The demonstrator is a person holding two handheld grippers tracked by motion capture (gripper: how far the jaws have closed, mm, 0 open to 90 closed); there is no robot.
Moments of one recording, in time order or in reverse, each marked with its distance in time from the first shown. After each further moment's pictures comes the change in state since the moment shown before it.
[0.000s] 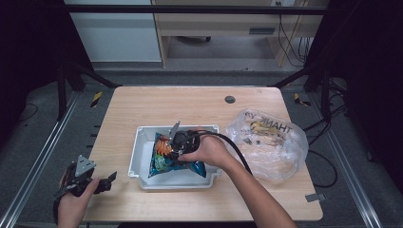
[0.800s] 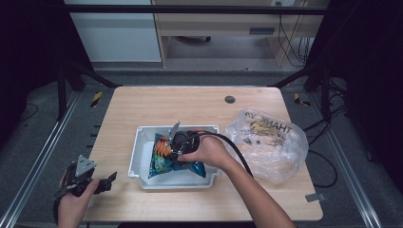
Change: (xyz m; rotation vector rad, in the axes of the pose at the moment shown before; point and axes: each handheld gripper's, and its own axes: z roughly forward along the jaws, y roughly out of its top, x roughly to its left) left arm 0.000 0.000 0.000 0.001 -0.001 0.002; right arm 0.000 0.000 0.004 -0.004 0.001 0.012
